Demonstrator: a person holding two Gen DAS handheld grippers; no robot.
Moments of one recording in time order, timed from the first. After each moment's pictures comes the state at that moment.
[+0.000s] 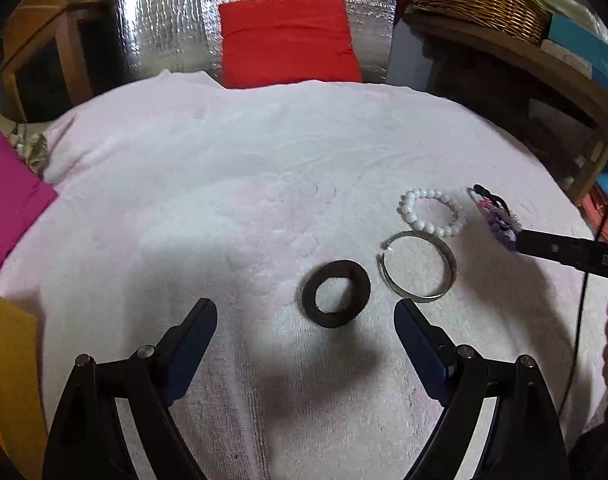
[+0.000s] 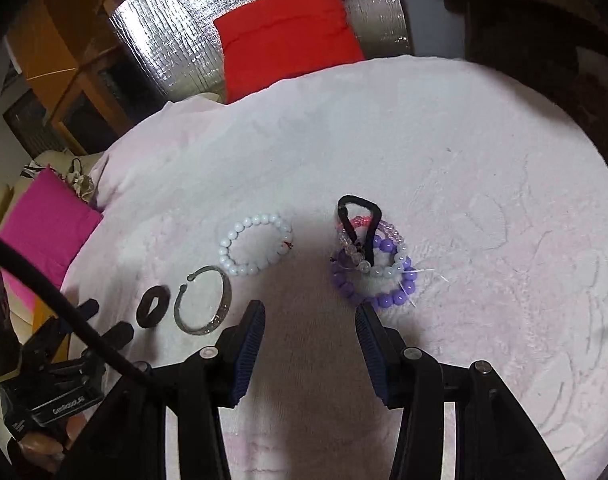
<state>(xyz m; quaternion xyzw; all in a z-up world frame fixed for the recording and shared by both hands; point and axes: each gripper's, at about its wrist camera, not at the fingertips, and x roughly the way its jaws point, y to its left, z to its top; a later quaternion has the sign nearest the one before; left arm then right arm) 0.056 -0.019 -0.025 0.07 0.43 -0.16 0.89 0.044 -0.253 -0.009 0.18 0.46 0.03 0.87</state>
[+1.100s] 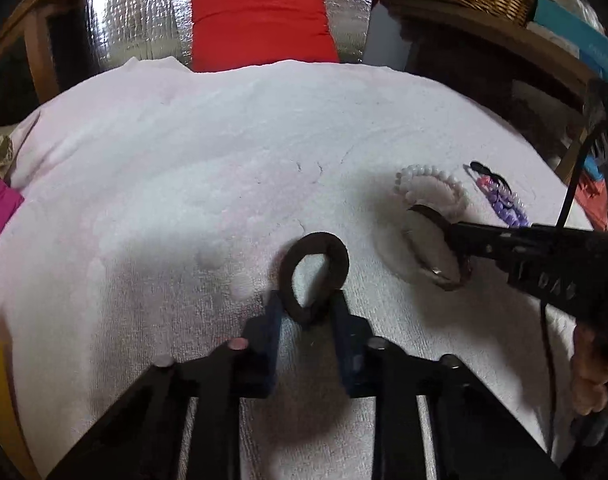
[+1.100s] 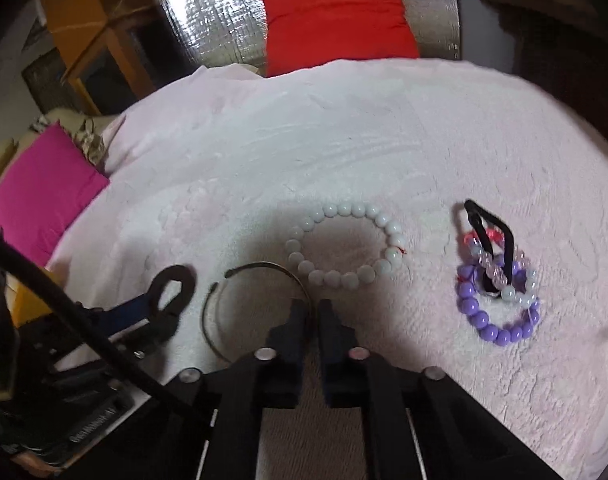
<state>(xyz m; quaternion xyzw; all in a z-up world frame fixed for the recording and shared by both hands) 0.079 -0.016 -0.053 0.07 0.44 -0.21 0.87 0.082 -0.176 -0.032 0.10 0.47 0.05 0.88</state>
